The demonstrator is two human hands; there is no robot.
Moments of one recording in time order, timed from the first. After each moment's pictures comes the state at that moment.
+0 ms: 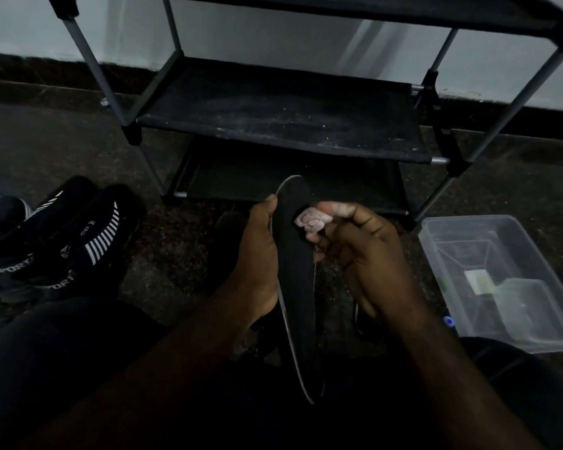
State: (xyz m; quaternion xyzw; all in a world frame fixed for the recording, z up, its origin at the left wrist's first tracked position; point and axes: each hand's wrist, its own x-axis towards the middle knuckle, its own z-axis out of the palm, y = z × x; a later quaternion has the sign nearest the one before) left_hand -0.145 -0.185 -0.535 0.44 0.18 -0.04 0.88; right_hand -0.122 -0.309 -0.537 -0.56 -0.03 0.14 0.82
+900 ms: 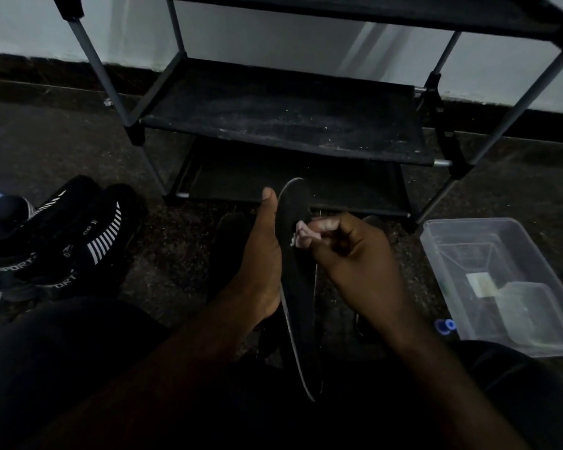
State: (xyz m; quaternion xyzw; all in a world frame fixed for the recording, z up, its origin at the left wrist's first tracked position) left_hand -0.149 -0.186 -0.534 0.47 0.20 -0.04 0.86; right_hand -0.133 -0.306 -0.540 -0.74 -0.13 0.05 0.65
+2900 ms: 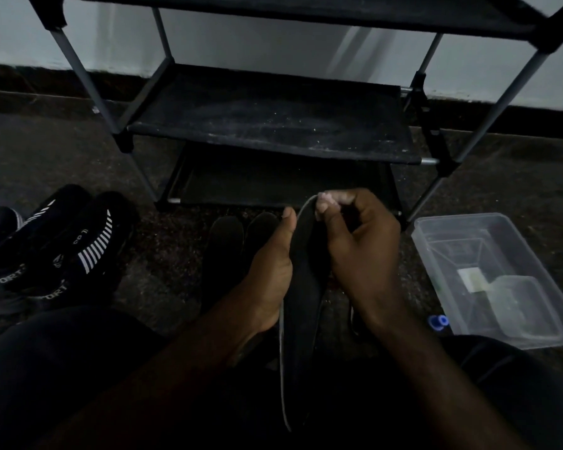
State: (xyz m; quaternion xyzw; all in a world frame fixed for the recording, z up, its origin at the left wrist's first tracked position) left_hand -0.154 -0.198 -0.543 0.49 0.14 -0.11 0.85; right_hand -0.117 -0.304 -0.535 -0.79 -0.10 -0.16 0.59
